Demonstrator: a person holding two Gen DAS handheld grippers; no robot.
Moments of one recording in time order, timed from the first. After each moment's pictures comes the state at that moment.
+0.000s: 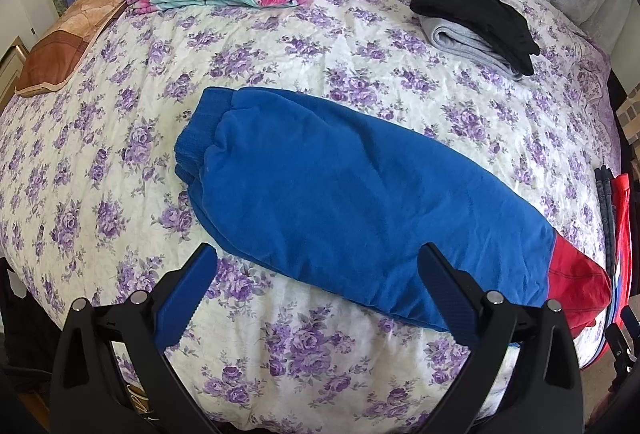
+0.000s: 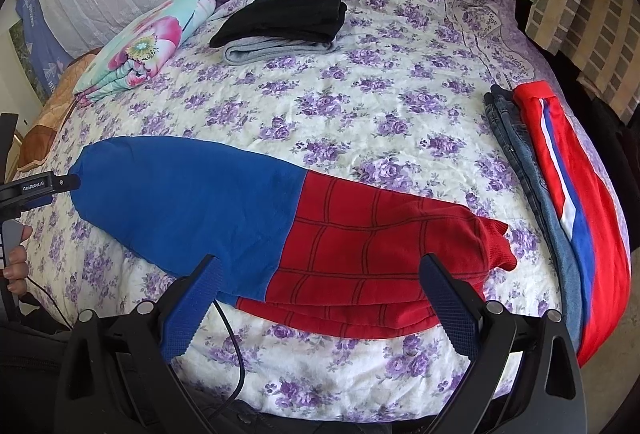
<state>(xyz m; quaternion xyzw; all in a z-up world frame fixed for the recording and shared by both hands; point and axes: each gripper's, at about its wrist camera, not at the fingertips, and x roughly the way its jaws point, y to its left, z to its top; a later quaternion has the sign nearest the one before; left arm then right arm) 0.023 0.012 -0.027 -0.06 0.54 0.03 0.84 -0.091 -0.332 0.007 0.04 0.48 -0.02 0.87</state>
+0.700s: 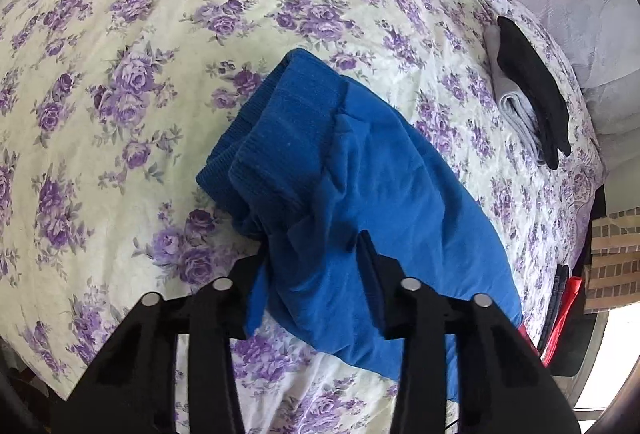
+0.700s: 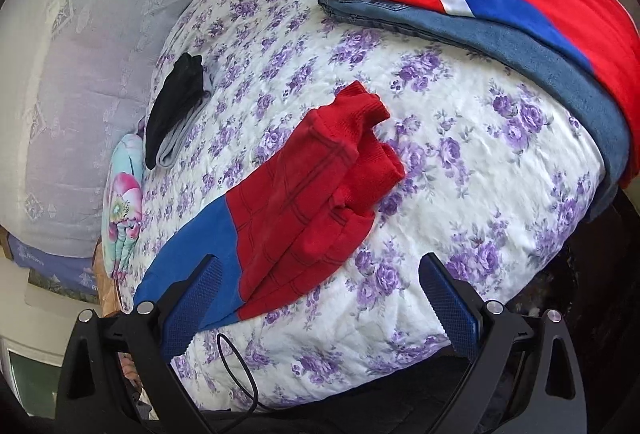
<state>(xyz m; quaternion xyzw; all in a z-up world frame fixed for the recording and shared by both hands) 0.076 0.118 -0.089 -0.27 0.58 0.02 0.77 -0.190 -0.457 -0.049 0.43 0.42 -0.11 0.79</state>
